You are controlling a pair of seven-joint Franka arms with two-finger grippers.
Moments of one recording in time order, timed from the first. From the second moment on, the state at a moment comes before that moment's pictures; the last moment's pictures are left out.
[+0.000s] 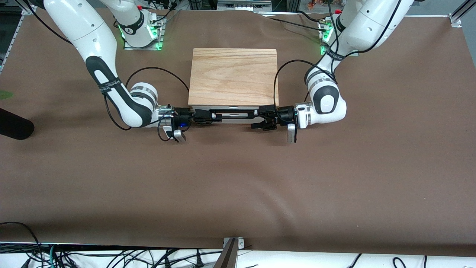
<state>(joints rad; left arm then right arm) -0.15 0.59 -0.30 -2.01 -1.86 2.06 1.27 0.02 0.66 0.38 -2.00 1.69 1.99 -1.02</state>
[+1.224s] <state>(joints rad) -0.14 0.63 -0.29 -2.06 -1.90 1.98 1.30 0.02 0.67 0.38 -2.00 1.70 1.99 -1.03</state>
